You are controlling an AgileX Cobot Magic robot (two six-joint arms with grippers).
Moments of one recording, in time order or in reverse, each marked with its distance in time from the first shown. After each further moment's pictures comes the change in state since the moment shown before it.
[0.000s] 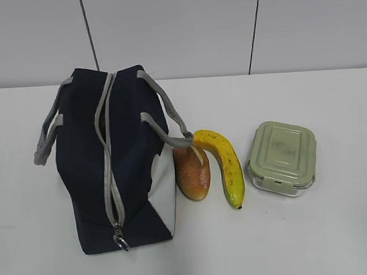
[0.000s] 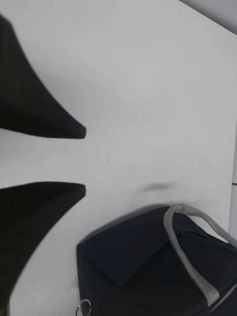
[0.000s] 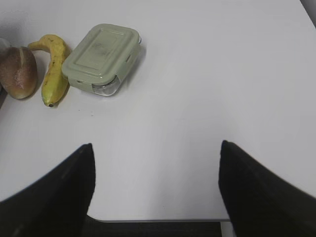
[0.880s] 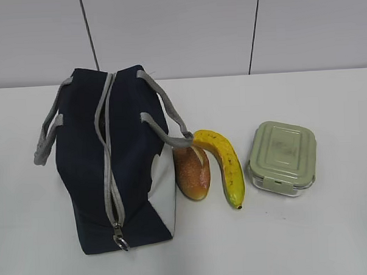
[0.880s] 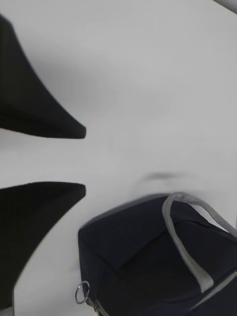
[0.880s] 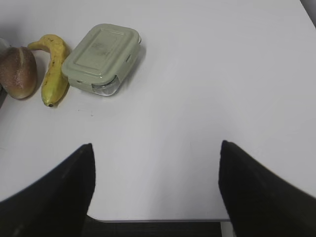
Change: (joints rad) left arm 0.000 0.171 -0.093 -0.049 -0.009 0.000; right arm 0.000 0.000 0.000 0.000 0.000 0.000
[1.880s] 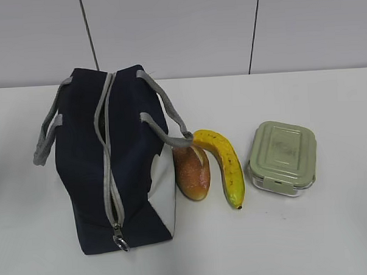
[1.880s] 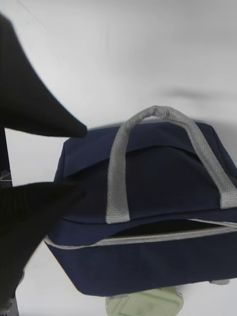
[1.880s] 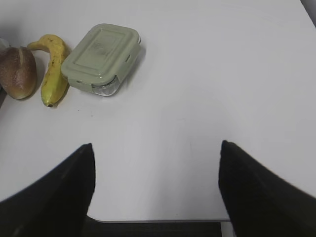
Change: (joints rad) left arm 0.000 0.980 -0.506 -0.327 -0.009 -0.001; right arm 0.000 0.000 0.000 0.000 0.000 0.000
